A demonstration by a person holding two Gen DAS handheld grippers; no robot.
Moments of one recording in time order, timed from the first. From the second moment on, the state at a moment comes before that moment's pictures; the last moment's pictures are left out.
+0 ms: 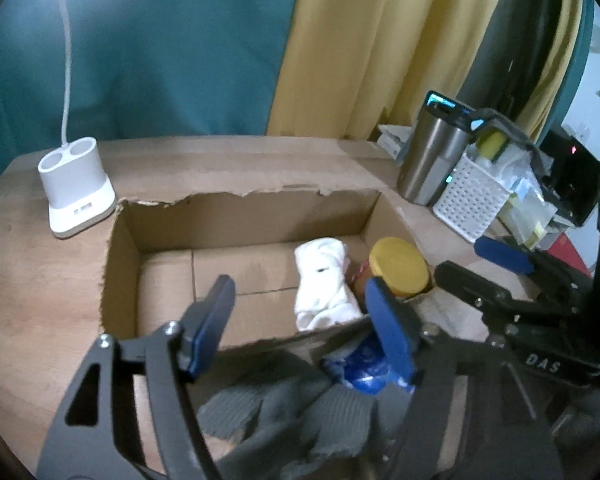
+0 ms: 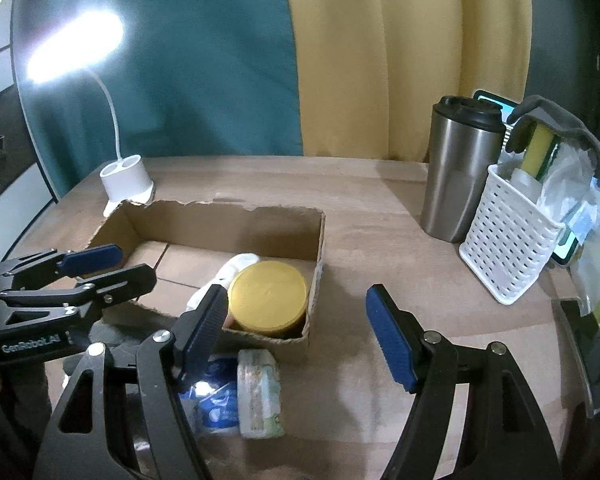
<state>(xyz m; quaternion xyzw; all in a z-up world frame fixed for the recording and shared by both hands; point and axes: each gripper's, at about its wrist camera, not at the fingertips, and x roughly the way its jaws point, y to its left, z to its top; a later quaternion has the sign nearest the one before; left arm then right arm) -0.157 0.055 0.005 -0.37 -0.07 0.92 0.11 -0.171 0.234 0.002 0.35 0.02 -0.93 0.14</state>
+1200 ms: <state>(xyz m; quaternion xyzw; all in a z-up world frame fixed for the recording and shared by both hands) -0.090 0.006 -0.017 -0.37 -0.08 0.92 0.09 -0.126 0.213 -0.008 0.37 0.03 -0.92 0.15</state>
